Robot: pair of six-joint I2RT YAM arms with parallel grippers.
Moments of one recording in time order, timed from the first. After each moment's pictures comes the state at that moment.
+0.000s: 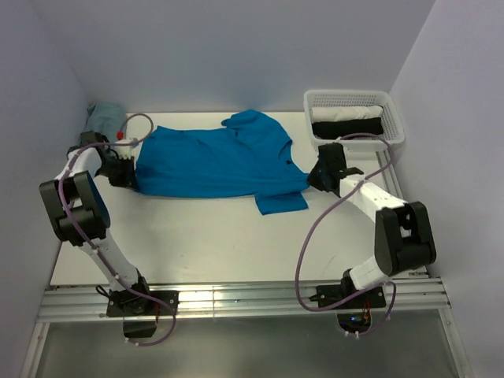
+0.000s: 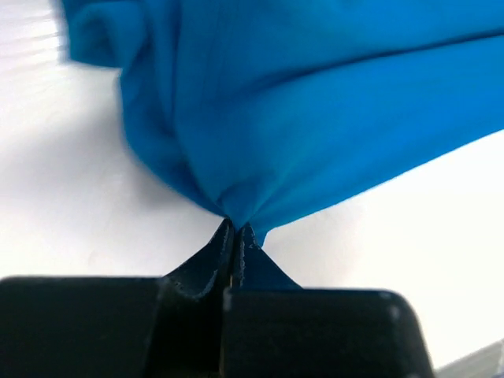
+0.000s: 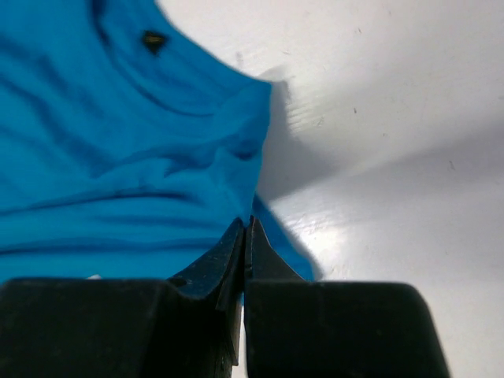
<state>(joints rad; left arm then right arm) 0.32 1.91 1.37 -0.76 0.44 0.45 0.20 1.53 0.89 -0.24 0.09 0.71</state>
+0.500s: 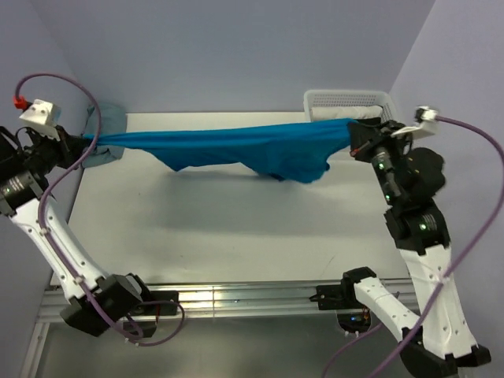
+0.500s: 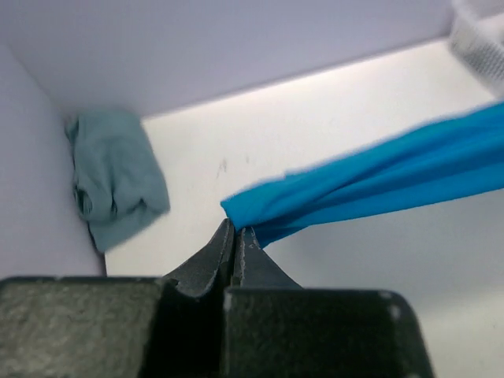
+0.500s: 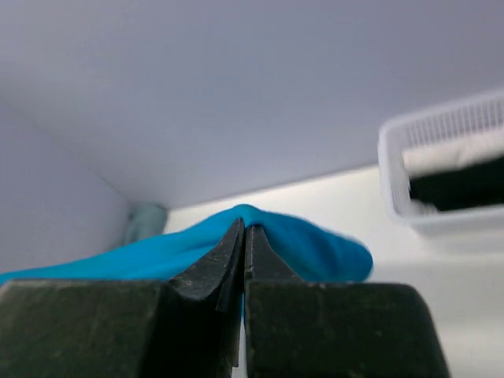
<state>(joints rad) 0.67 1.18 1.48 -0.76 0.94 0.42 0.21 0.83 1.21 -0.35 0.08 0.53</state>
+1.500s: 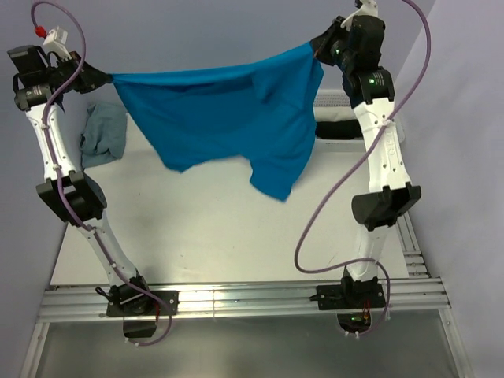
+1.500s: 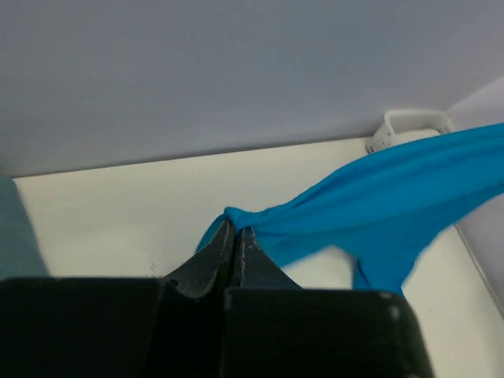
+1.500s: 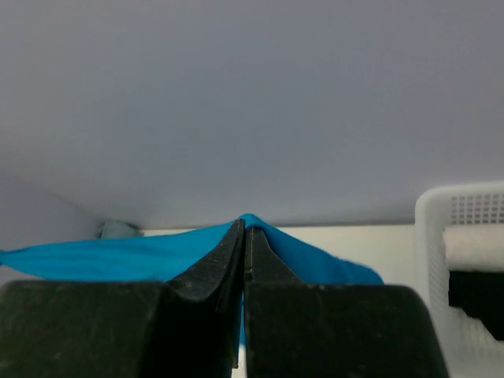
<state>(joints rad) 0.40 2.17 2.49 -0.64 0.92 -0.21 0.16 1.91 2.41 -0.56 -0.07 0.46</state>
